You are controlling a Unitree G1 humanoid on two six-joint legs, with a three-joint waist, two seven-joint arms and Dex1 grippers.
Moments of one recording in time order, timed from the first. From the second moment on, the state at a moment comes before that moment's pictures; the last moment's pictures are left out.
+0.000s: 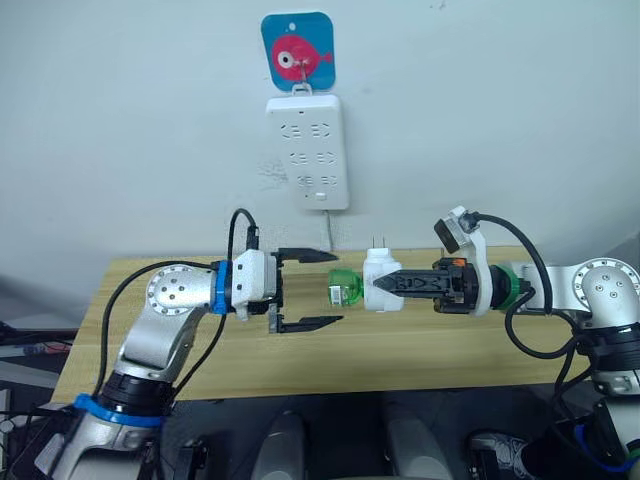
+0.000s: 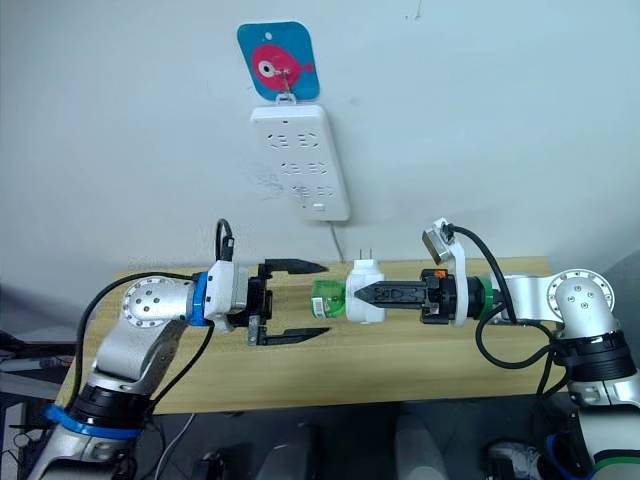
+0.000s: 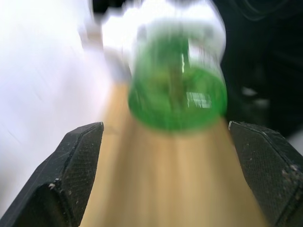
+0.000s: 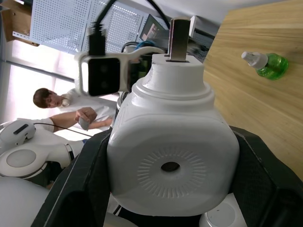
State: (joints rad) left arm -0.34 0.57 -0.09 -0.13 -0.37 -0.17 -1.21; right arm -0.56 -0.72 0.06 -0.02 1.82 1.31 0.30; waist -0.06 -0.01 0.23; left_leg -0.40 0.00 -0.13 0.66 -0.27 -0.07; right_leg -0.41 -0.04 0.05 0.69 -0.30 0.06
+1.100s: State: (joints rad) left arm -0.52 0.76 -0.15 -0.20 -0.84 0.87 -1.20; right arm -0.56 -0.69 0.07 -0.04 1.76 1.34 0.34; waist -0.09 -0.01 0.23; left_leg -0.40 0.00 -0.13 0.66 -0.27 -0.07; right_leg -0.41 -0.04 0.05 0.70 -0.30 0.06
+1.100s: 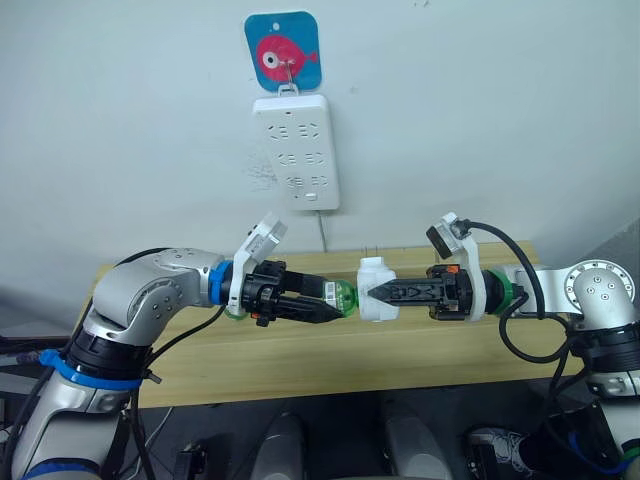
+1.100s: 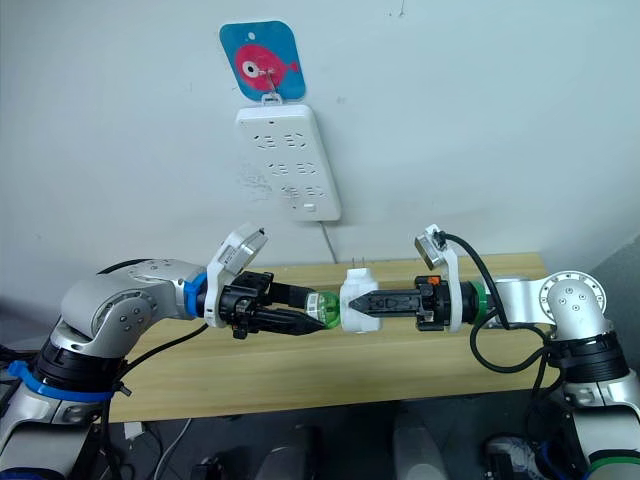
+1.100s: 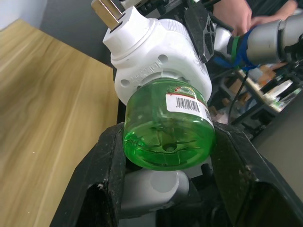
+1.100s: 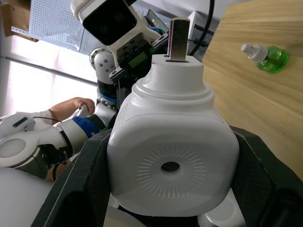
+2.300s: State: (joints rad) left arm -0.28 0.53 -0.13 -0.07 -0.35 -0.38 -1.23; right arm -0.55 -0.71 0.05 -0.03 1.75 1.34 0.35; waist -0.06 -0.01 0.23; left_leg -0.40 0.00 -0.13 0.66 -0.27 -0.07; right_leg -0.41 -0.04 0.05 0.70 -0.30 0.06
